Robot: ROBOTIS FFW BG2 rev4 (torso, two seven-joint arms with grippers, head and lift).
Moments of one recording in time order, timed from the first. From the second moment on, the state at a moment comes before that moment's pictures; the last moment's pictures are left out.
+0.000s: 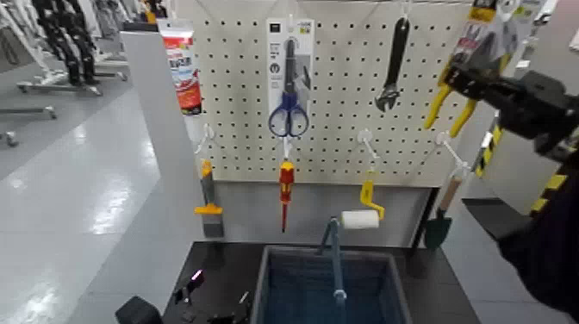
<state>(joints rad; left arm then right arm) 0.26 0.11 -0.09 -1.66 0.19 -0.18 -0.41 -0.43 -0.38 -0.21 -1.78 -0.52 0.45 1.07</state>
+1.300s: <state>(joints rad) 0.26 0.12 -0.10 -1.66 0.19 -0.17 -0.41 -0.10 -0.18 -0.13 -1.64 -0.45 0.48 1.04</state>
